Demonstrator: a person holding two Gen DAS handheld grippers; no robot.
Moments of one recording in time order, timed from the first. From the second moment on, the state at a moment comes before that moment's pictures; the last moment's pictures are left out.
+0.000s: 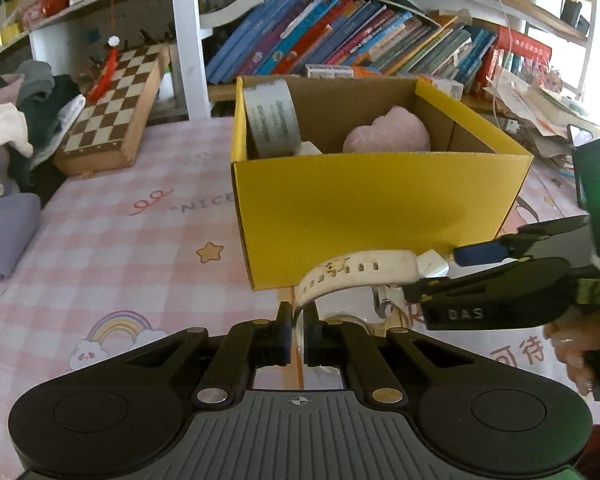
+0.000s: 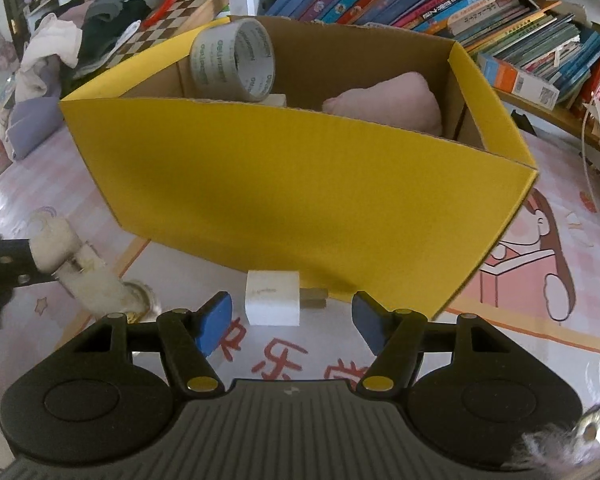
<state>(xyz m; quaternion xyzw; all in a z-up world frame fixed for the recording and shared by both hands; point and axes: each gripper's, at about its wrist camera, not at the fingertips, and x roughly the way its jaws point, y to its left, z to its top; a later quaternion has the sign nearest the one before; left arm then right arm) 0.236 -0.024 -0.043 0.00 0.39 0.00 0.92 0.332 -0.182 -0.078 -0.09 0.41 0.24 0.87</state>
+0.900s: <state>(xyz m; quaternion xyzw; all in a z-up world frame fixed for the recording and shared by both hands) 0.248 -0.024 -0.064 0.00 0.41 -0.01 0.91 0.301 -0.193 -0.067 -0.10 0.39 0.26 0.88</state>
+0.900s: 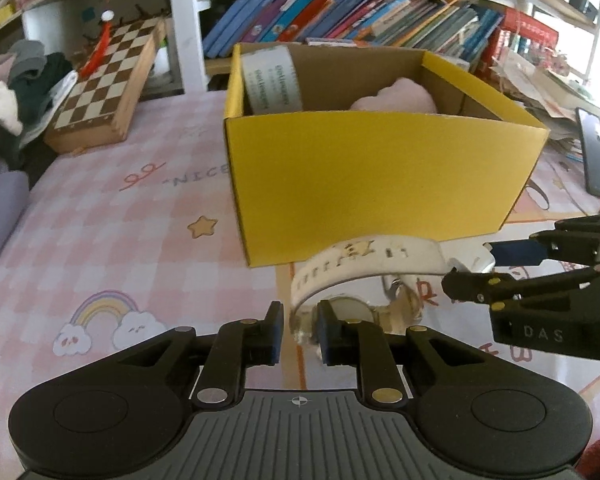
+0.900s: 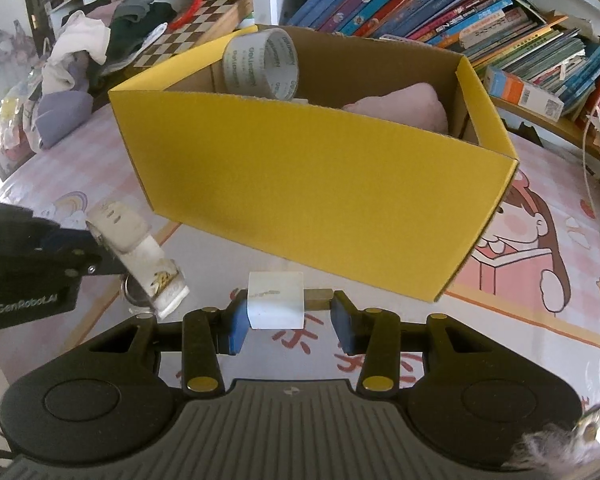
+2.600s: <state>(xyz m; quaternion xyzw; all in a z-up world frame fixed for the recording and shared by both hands) 0.265 0.003 0.072 -0.02 0.20 -0.08 0.98 0.304 -0.217 0.058 -0.10 0.23 0.20 0.95</state>
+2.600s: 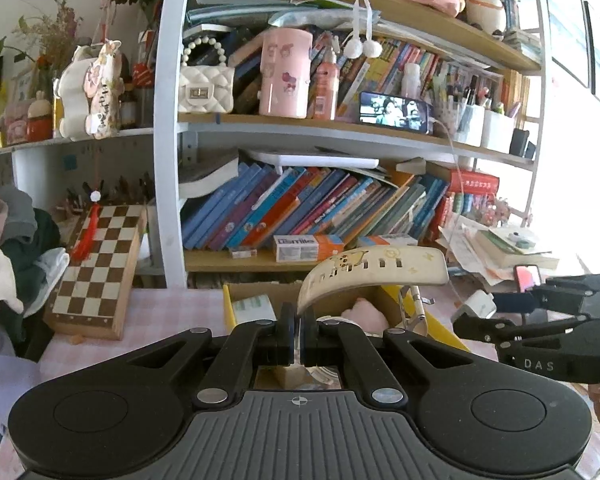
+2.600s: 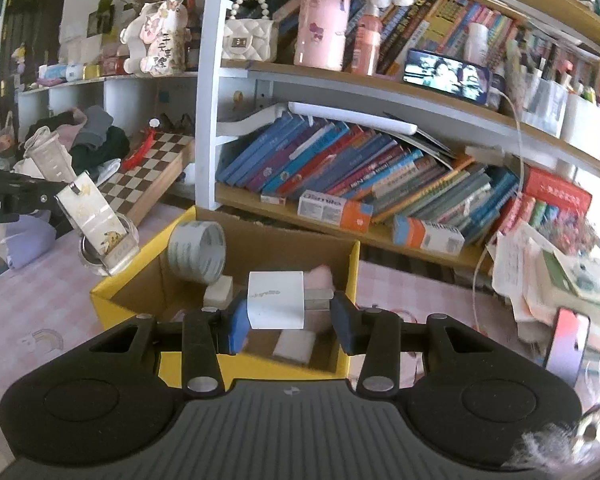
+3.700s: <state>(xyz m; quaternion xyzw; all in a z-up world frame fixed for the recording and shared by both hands) 0.436 -0.064 -0.011 0.10 0.40 -0.07 0.91 0.456 -0.157 -0.038 -0.24 0.44 0.41 0.76</state>
